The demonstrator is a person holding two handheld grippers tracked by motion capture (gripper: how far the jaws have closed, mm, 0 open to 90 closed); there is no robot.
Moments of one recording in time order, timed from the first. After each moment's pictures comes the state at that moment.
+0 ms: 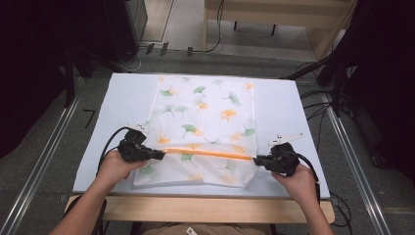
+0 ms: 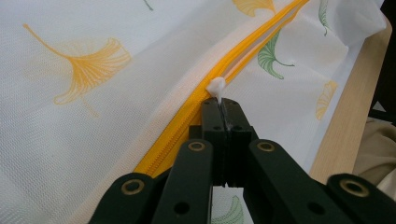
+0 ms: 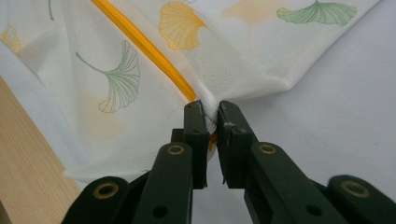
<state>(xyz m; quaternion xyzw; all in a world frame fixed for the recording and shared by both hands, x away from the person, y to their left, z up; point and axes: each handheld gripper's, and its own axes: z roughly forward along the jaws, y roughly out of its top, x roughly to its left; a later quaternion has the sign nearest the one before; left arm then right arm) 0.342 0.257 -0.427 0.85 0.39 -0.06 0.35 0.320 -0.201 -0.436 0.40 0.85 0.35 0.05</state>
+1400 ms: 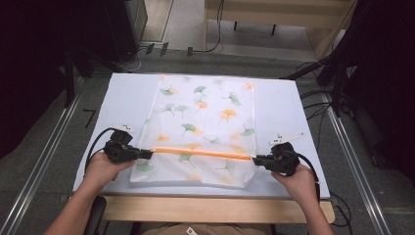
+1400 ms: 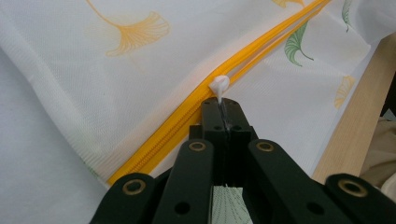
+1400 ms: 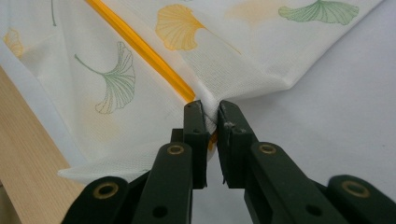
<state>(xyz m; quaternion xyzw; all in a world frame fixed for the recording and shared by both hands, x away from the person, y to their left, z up) 0.334 0.292 -0.422 0.84 0.42 -0.04 0.35 0.321 -0.201 -0.436 0.41 0.84 0.36 0.03</state>
